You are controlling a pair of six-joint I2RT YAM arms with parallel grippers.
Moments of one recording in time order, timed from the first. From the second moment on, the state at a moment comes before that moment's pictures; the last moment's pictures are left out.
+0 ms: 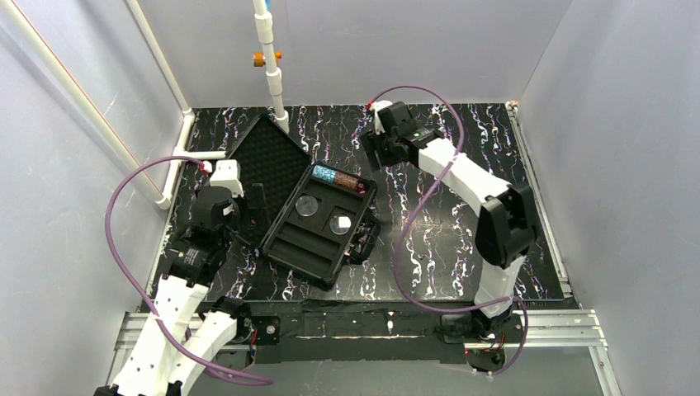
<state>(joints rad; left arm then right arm) -0.29 0.69 0.87 -0.70 -0.26 -0.18 0.59 1.82 1.61 -0.60 0.10 0.09</state>
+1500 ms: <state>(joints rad) 0.42 1.43 1.51 -0.89 0.12 -0.40 0.59 1.24 0.86 -0.47 0.05 0.47</state>
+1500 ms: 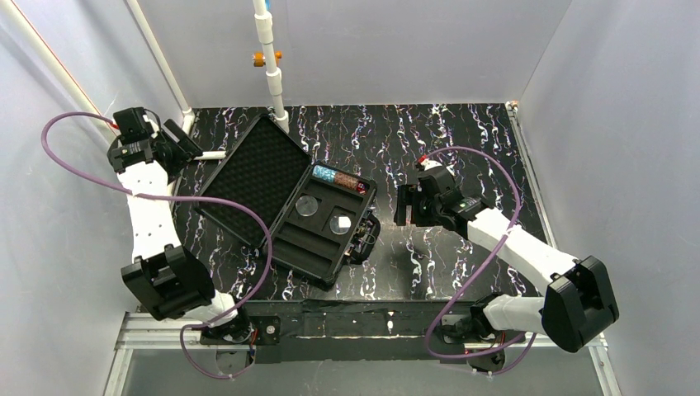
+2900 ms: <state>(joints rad) 0.42 1.57 1.36 -0.79 0.30 -0.40 0.71 1.35 0.72 -0.26 -0.24 0.47</state>
